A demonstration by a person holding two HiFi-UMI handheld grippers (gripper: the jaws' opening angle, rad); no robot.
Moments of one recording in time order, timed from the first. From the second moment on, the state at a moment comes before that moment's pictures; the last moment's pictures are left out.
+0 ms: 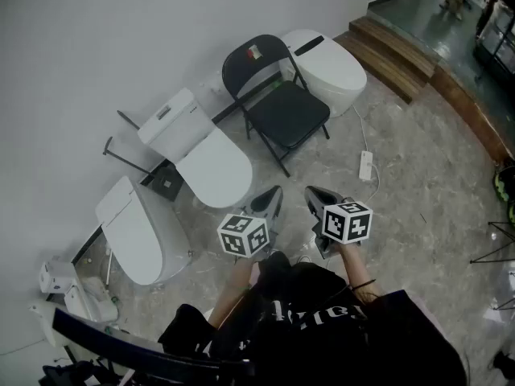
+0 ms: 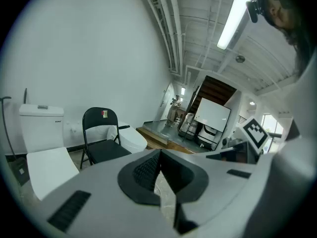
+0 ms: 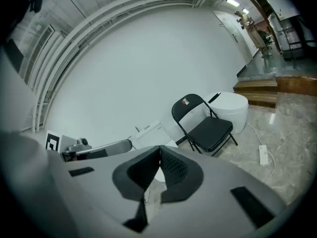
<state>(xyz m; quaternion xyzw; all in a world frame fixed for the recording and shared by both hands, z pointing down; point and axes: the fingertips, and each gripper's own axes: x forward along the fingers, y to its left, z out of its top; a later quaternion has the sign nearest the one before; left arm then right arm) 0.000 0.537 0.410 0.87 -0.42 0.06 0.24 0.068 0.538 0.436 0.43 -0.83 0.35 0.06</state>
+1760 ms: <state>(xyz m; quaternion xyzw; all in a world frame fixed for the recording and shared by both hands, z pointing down) -0.076 0.188 0.465 0.90 -0.31 0.12 0.29 0.021 0.211 0.484 0.54 -0.73 0.41 0.03</state>
